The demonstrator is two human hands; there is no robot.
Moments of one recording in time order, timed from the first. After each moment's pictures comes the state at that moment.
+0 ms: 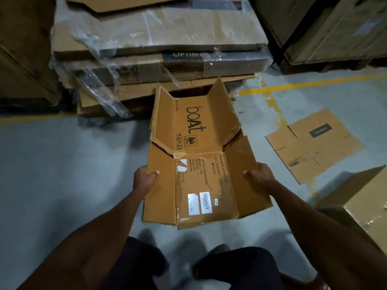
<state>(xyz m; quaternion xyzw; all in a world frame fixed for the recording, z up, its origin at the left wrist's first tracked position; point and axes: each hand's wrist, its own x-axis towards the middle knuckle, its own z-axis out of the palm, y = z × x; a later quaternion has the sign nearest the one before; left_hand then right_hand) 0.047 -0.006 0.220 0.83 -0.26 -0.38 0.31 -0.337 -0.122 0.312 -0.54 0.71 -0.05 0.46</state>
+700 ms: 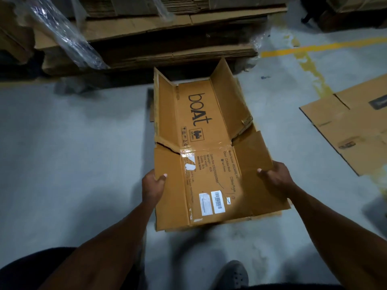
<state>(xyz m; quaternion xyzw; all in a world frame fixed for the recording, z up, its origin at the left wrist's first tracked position) -0.086 0.015 -0.147 0.83 -0.26 -0.32 0.37 -0.450 -0.145 -0.100 -0.55 0.67 -0.11 0.49</state>
